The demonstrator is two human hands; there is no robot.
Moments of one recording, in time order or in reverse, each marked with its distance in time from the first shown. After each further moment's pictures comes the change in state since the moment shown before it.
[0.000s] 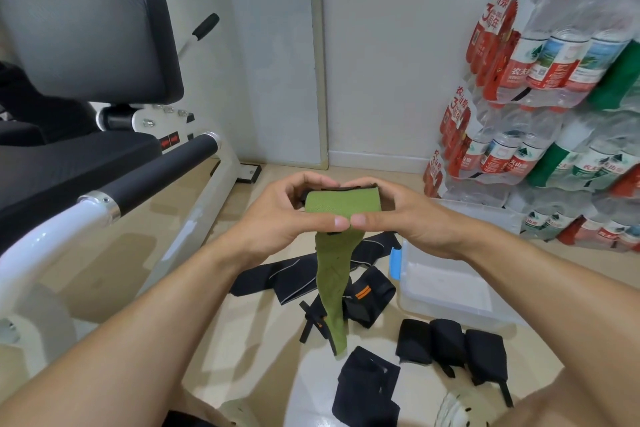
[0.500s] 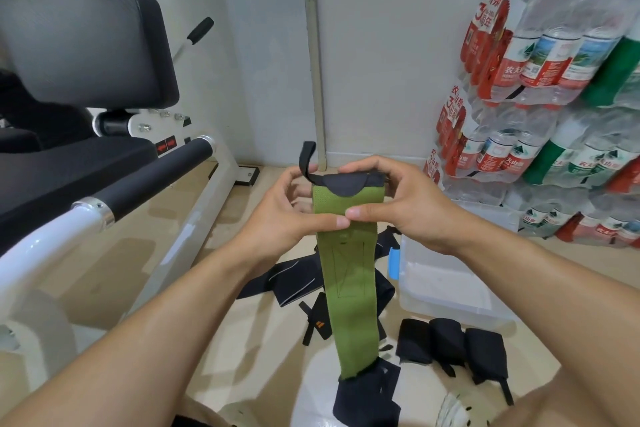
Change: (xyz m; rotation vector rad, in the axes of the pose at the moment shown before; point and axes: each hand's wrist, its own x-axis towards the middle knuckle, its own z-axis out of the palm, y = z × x) left_hand 0.001 -0.003 0.016 -0.101 0.095 -0.061; right_hand 0.000 -0.002 -0.004 -0.146 0.249 -0.210
